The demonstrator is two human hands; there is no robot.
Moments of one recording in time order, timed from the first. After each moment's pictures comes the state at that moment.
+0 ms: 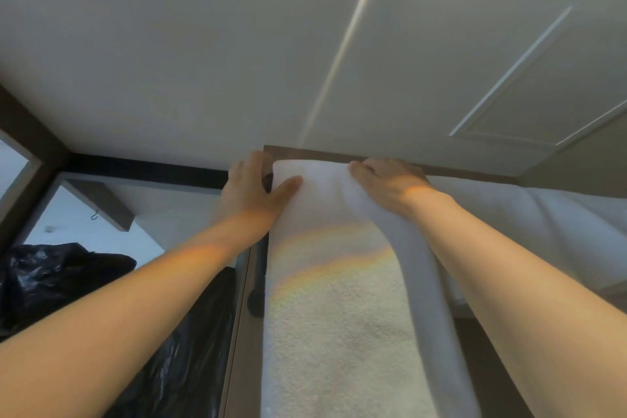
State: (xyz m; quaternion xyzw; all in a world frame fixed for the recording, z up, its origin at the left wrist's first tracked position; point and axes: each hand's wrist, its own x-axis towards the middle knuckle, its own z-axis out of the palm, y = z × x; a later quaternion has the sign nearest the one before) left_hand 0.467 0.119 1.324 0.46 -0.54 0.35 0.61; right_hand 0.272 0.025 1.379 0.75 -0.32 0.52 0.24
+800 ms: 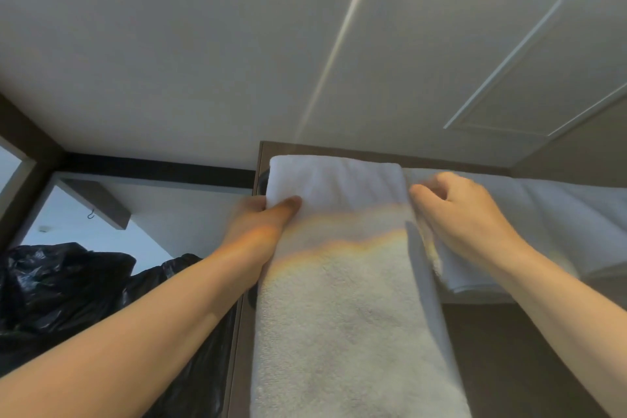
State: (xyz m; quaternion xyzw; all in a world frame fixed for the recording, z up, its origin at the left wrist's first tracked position) left_hand 0.438 0.128 1.284 0.40 -0.55 0.02 0.74; right_hand 0.213 0.037 1.297 0.69 -0.26 0.67 0.09
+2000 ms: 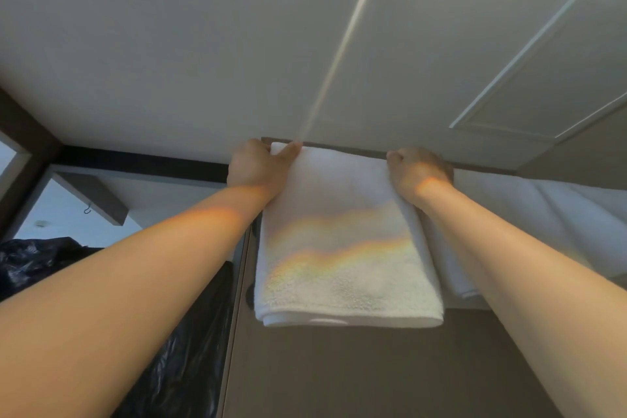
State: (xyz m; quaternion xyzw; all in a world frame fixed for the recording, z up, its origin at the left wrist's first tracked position) left_hand 0.458 0.104 1.366 0.48 -0.48 0.28 0.68; right_hand 0.264 0.005 1.385 0.65 -0.41 0.62 0.19
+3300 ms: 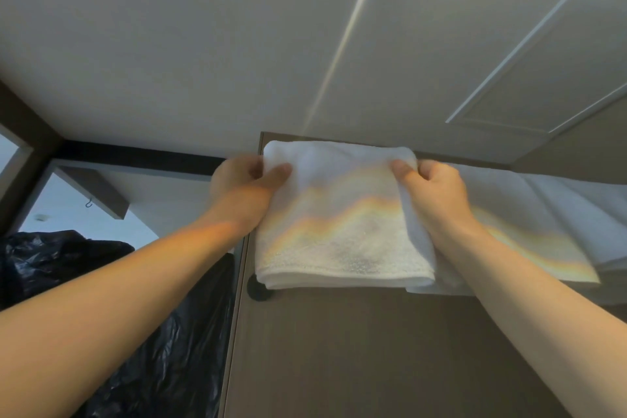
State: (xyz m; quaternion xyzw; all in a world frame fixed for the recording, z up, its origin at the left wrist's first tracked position) left_hand 0.460 0.134 1.309 0.42 -0.55 0.29 0.67; right_hand 0.249 0.029 1.315 0.63 -0.15 0.76 -0.07
